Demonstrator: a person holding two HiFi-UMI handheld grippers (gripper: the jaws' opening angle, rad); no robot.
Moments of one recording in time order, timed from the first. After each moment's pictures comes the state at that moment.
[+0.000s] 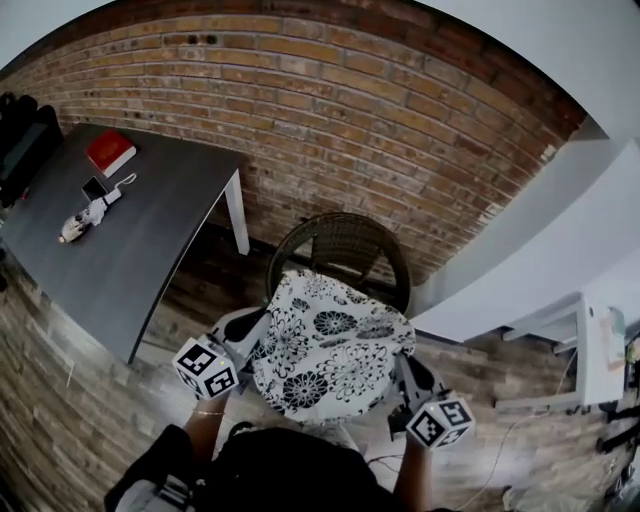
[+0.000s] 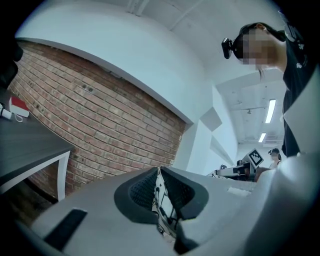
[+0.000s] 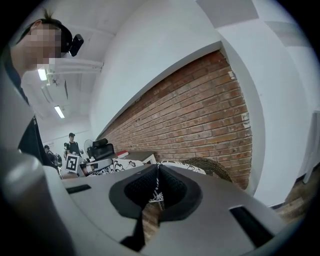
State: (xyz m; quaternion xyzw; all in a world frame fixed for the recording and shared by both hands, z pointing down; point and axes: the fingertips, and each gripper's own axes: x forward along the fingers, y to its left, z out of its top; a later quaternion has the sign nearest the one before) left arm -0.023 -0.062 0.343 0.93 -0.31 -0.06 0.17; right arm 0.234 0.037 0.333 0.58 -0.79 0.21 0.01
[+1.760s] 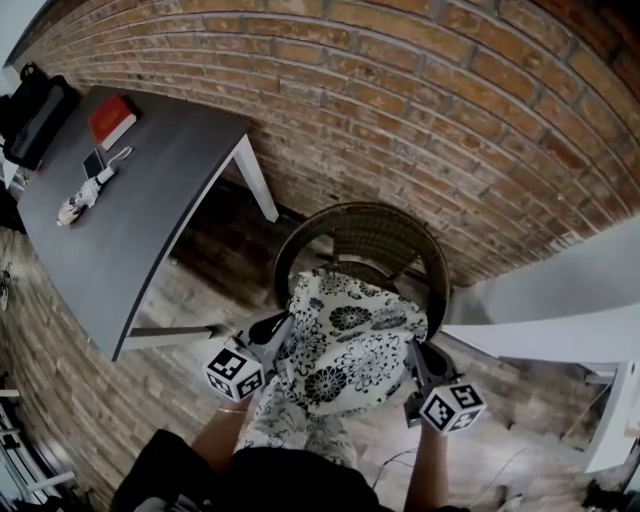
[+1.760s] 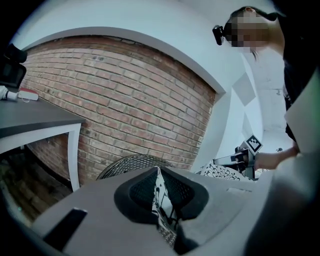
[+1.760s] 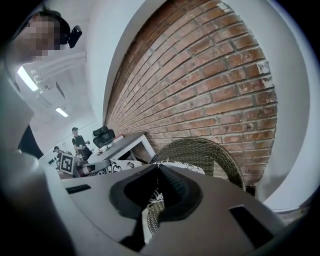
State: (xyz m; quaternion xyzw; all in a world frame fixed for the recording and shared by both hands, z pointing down) left arm 0.074 -0.190 0.494 0.89 -0.40 0.05 0.22; right arm 0.328 -0.160 0.487 0.49 -0.81 0.31 0.08
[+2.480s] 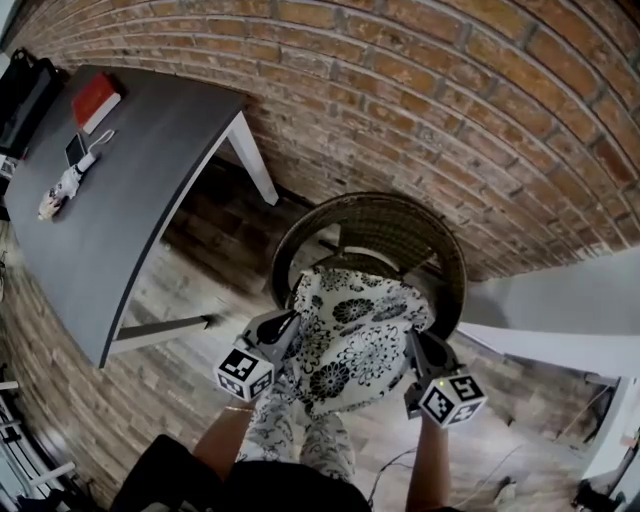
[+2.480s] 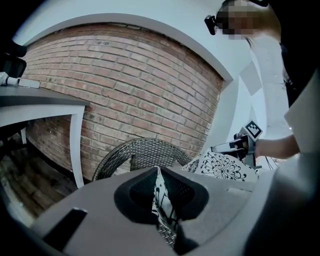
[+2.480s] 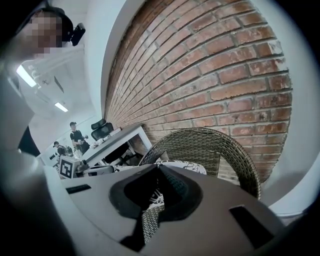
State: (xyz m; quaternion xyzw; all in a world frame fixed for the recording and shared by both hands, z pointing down) left arm 0.073 -0.217 0.586 0.88 -0.41 0.09 0.24; right arm 0.303 -0.213 0.552 0.47 -0.81 0.32 0.11
